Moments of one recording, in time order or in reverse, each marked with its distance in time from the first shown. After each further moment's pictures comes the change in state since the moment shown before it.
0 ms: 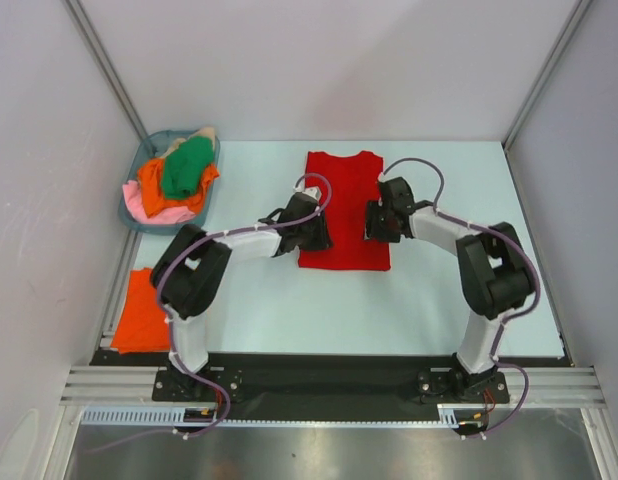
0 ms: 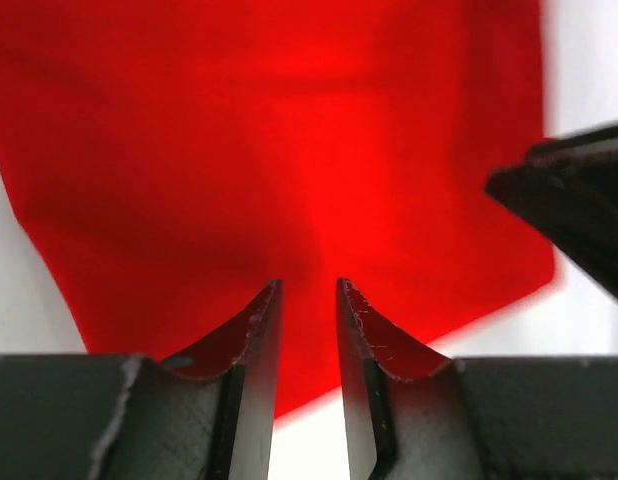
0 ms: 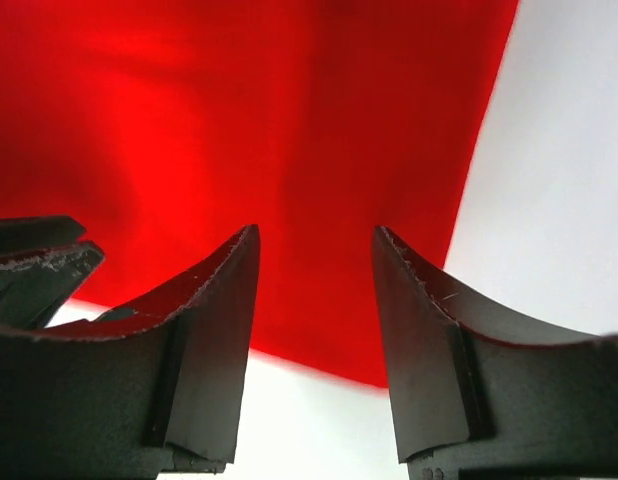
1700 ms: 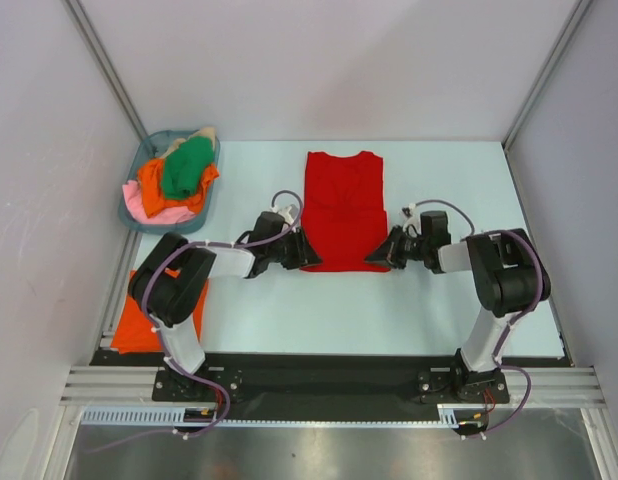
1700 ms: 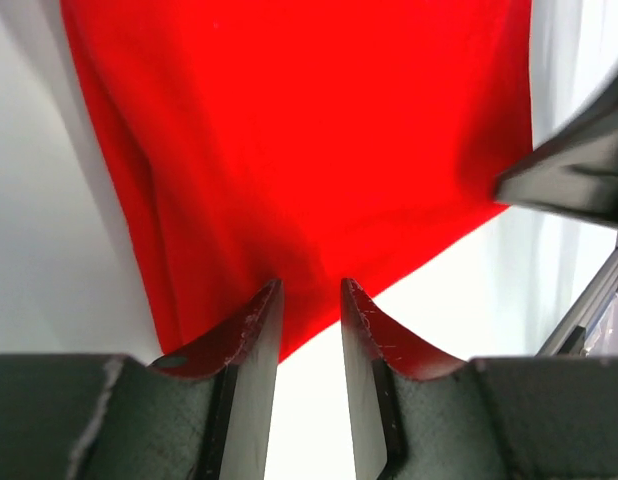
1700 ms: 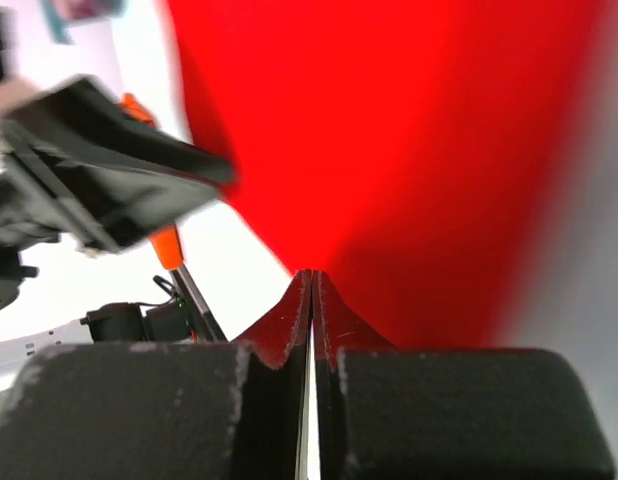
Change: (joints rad) left arm 0.122 -0.060 -0.320 0.307 0.293 -0.070; right arm -0.215 0.012 -0.428 0.649 -0.752 0.297
